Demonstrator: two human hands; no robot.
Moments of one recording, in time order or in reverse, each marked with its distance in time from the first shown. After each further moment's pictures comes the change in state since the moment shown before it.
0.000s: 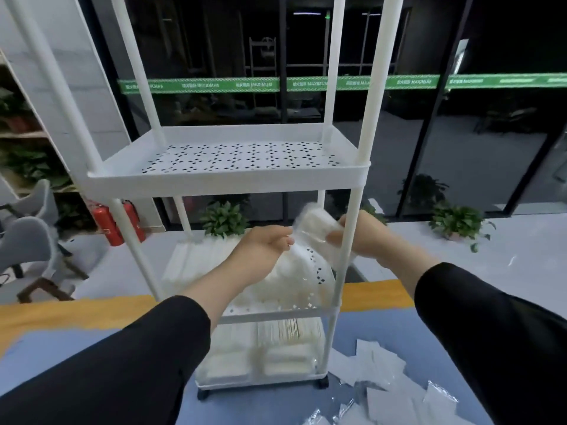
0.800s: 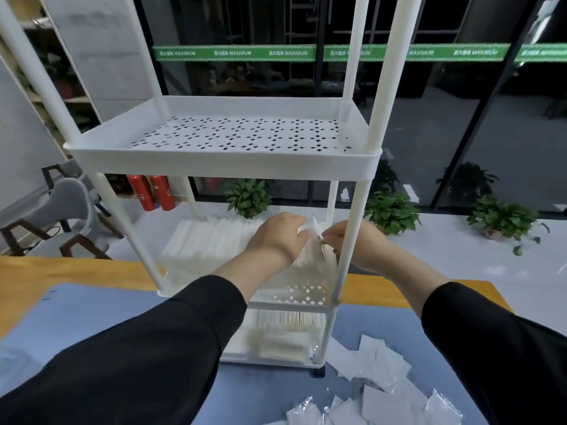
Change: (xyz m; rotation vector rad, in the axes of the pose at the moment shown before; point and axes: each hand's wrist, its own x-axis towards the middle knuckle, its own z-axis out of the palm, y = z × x) left_hand 0.039 0.003 0.041 0.619 0.052 0.015; right_hand 0.042 0.040 0.035 -0.073 -0.166 -0.263
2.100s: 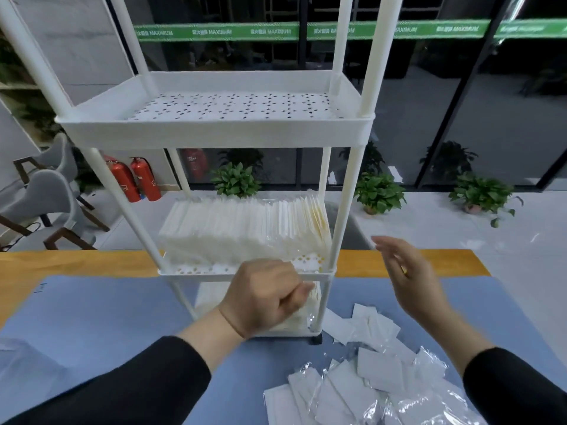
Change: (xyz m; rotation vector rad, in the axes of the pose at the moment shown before) left_hand -0.112 -0.029 0.043 -0.176 0.620 0.820; right_hand -0.109 0.078 0.055 0.383 0.515 -0.063
